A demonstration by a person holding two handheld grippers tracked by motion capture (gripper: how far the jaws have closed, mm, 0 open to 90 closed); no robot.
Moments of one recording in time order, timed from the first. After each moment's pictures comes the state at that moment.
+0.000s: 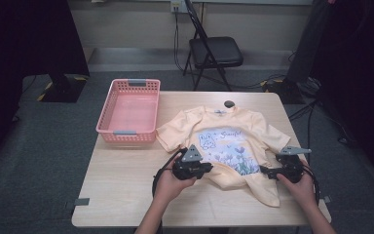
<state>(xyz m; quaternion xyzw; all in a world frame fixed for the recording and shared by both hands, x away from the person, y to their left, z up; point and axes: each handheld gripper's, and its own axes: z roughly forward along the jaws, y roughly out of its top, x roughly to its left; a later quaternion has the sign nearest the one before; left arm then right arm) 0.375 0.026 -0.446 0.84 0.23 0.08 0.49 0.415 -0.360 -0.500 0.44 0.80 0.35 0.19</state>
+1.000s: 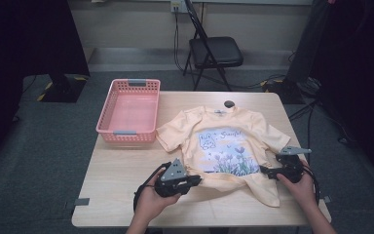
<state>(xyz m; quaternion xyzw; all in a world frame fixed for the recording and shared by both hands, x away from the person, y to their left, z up) 0.330 0.070 -0.442 0.83 0.21 0.09 0.51 0.415 -0.360 -0.500 0.44 0.80 0.35 0.19</state>
